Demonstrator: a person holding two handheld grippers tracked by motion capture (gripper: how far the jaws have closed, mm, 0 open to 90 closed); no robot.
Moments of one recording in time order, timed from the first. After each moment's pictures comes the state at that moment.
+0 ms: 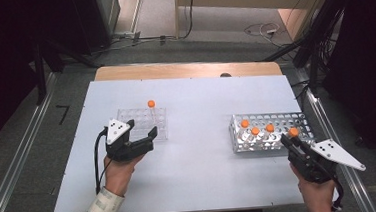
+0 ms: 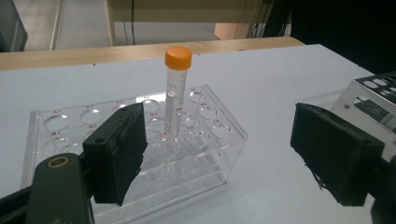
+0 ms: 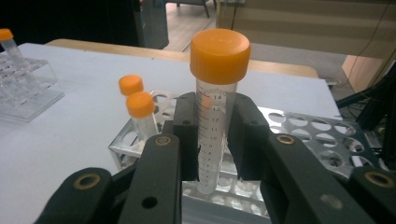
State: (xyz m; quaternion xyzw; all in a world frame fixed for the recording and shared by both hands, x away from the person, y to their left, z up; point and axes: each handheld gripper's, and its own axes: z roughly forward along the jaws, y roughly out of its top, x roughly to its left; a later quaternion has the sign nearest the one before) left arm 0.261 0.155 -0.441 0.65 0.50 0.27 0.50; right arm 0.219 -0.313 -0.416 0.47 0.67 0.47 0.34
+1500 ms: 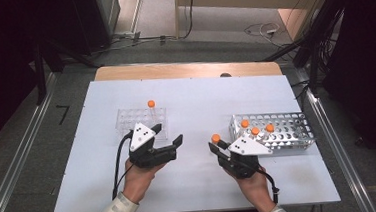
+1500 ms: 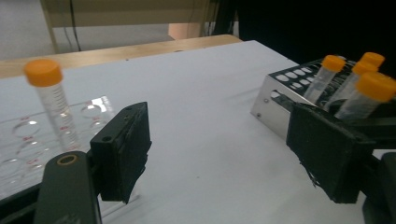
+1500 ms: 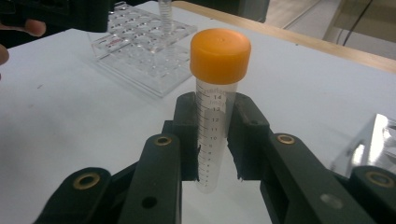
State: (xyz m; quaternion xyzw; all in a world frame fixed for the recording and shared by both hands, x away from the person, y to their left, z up) left arm 0.246 0.096 -0.432 0.69 0.43 0.22 0.54; right arm 0.244 -0.165 -0.443 0.34 0.78 0.47 0.23
